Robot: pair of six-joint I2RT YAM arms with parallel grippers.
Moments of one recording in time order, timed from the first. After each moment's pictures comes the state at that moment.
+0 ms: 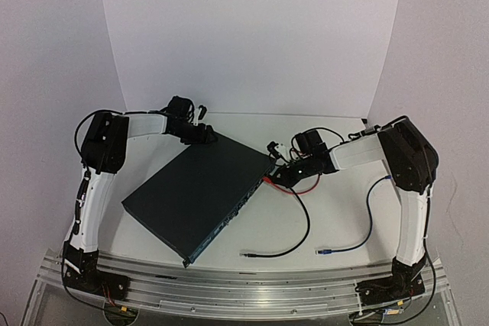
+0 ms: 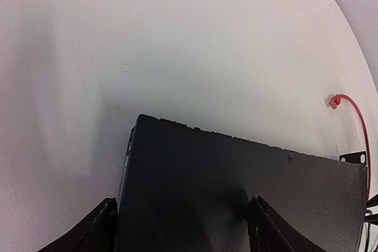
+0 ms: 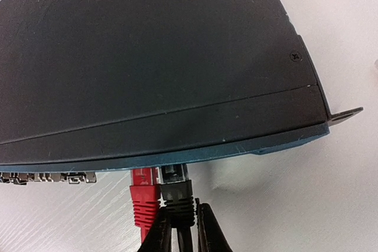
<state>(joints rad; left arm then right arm) -0.38 2.44 1.92 -0.27 0.39 -0.22 0.54 2.08 1.22 -0.01 -0.40 -0.12</state>
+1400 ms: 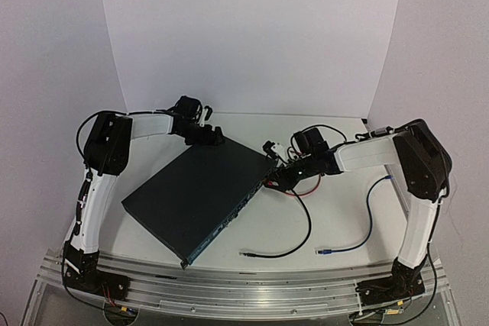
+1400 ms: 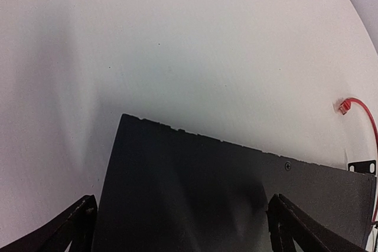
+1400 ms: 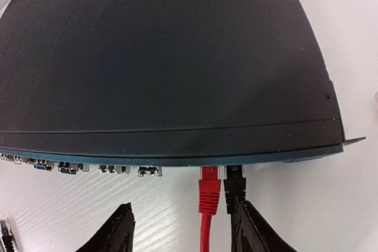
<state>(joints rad) -0.43 2.42 1.94 -0.31 0.27 -0.24 0.59 1.93 1.15 -0.06 -0.38 -0.16</state>
